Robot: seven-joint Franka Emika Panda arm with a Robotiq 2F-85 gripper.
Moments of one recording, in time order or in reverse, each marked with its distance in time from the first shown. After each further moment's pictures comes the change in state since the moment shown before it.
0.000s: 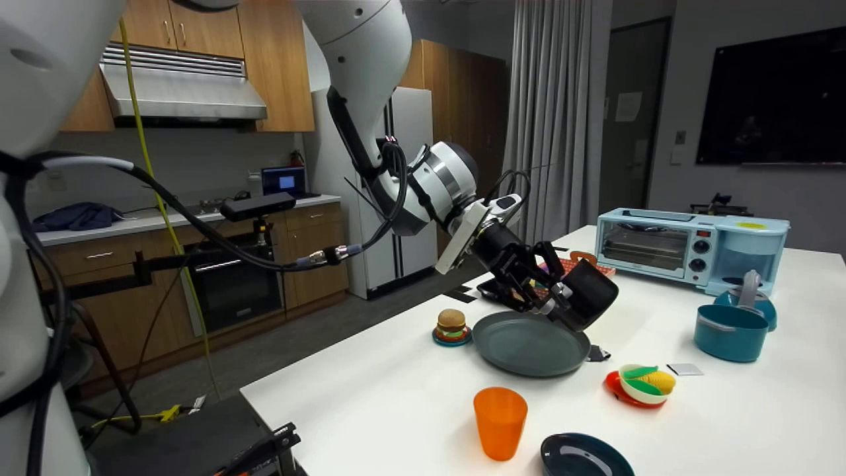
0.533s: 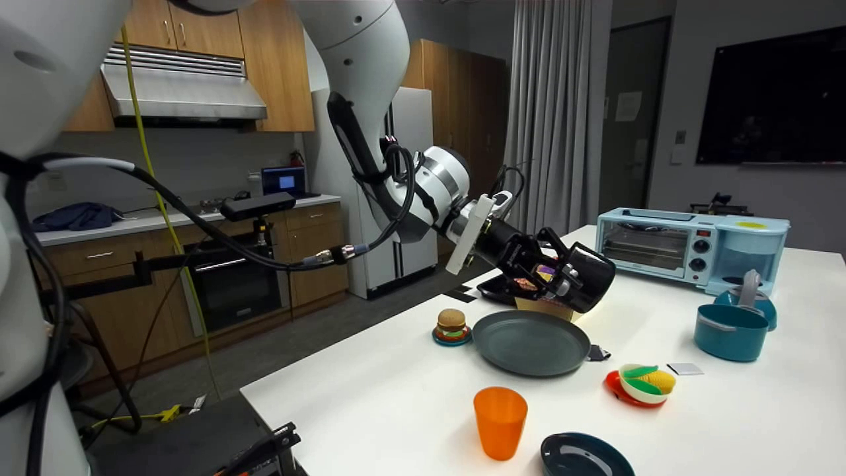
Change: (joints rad) arm -0.001 0.012 0.023 0.000 -0.223 0.000 0.000
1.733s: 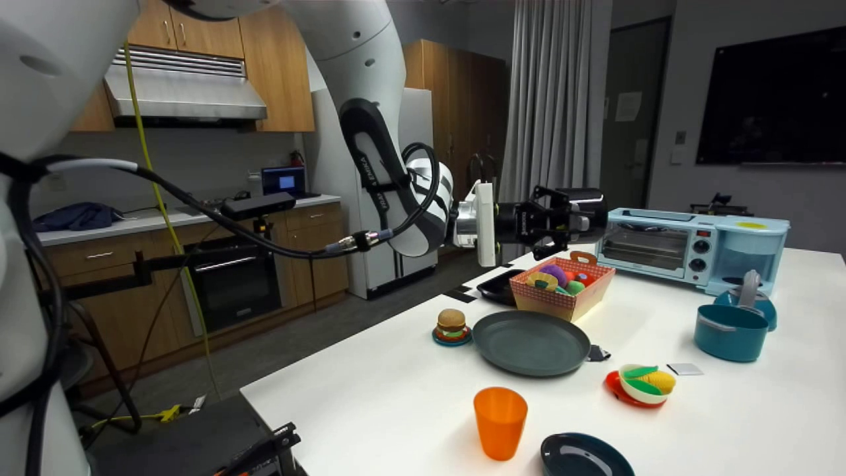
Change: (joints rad) arm -0.013 0.025 0.063 -0.018 -0.602 -0.187 0.222
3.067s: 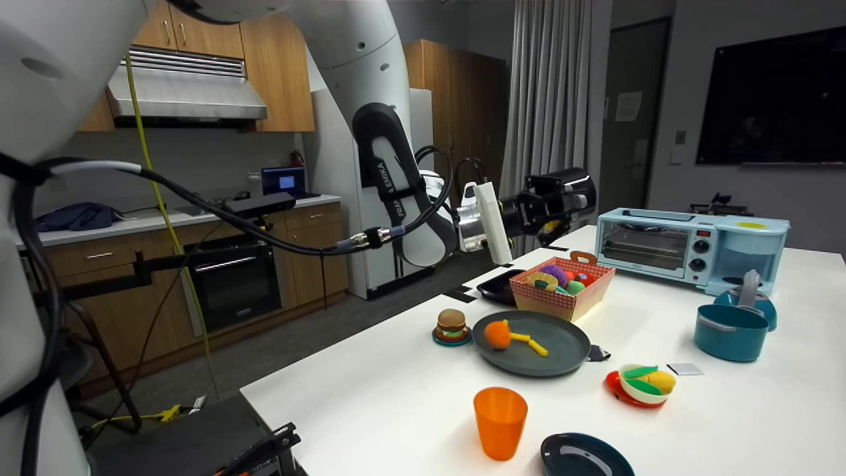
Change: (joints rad) arm -0.043 0.021 0.046 -0.030 -0.274 -0.114 0.079
